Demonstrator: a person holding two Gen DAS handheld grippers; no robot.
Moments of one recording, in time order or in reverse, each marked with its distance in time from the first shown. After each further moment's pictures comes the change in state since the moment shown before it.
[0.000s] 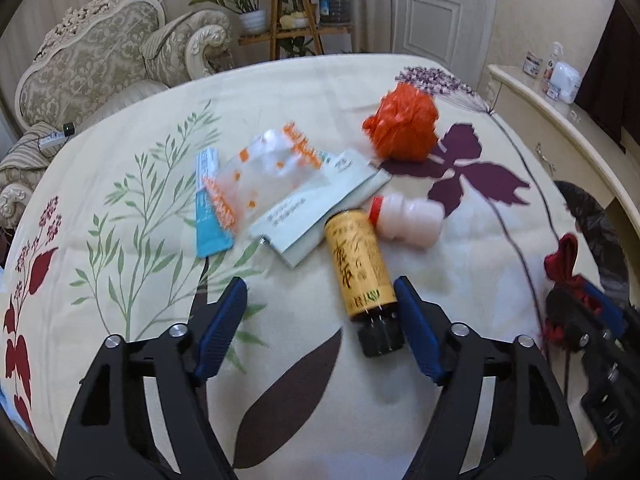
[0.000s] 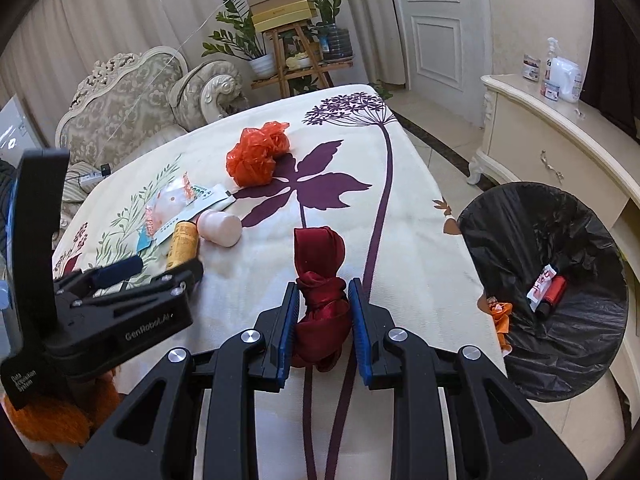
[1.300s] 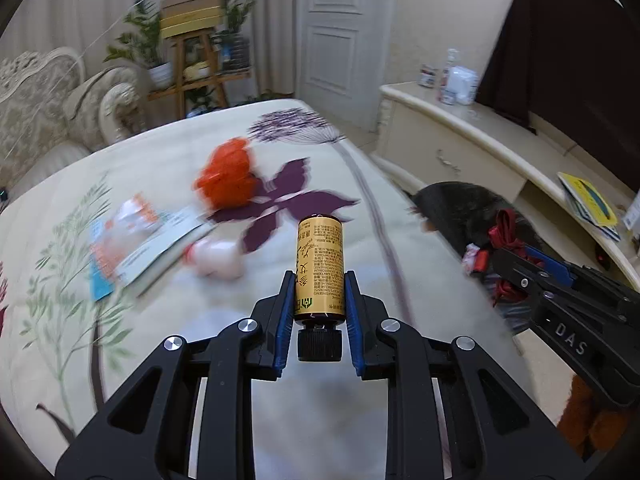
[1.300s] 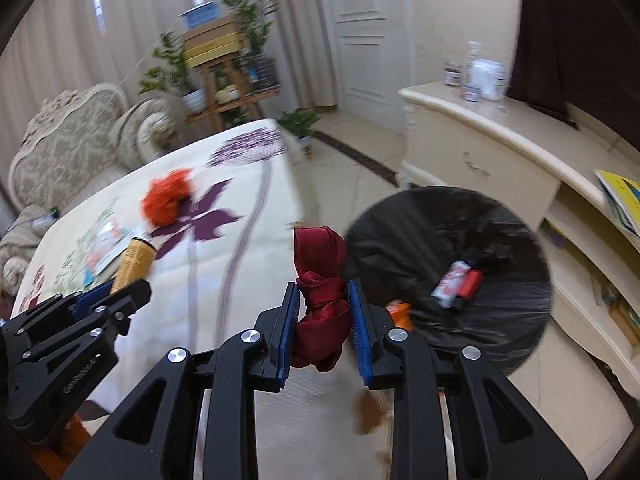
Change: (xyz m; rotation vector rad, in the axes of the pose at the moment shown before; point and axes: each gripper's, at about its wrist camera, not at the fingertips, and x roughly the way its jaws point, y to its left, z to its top) left arm -0.046 -0.088 -0.005 0.187 -0.161 -0.281; right arm -0.051 -0.081 -0.004 0.146 -0.112 -0.235
